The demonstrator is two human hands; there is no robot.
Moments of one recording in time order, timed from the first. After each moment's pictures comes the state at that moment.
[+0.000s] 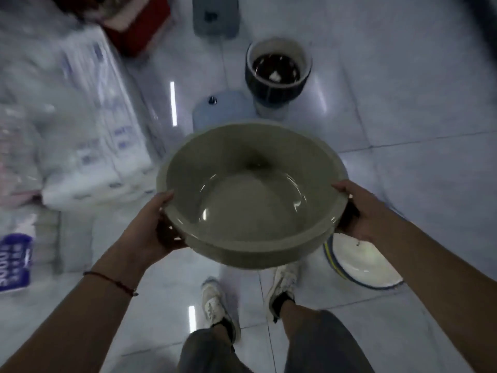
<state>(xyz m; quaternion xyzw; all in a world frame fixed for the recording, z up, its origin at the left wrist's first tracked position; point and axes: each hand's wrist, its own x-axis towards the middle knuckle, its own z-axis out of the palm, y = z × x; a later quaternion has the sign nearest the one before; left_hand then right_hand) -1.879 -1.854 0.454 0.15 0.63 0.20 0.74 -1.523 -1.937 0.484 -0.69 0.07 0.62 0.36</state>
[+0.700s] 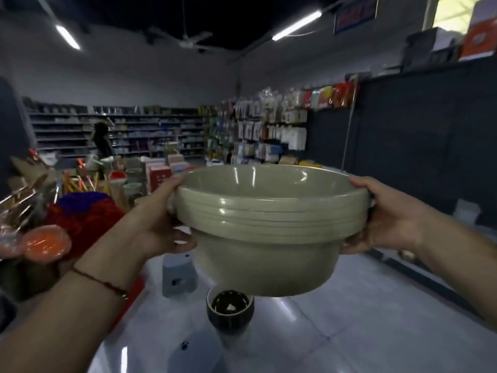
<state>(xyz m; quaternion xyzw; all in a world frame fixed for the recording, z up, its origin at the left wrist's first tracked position) -1.839 -1.870 1.011 0.51 0.36 0.28 0.73 -1.556 -2.086 1.022 -0.57 -0.13 0.45 0.67</state>
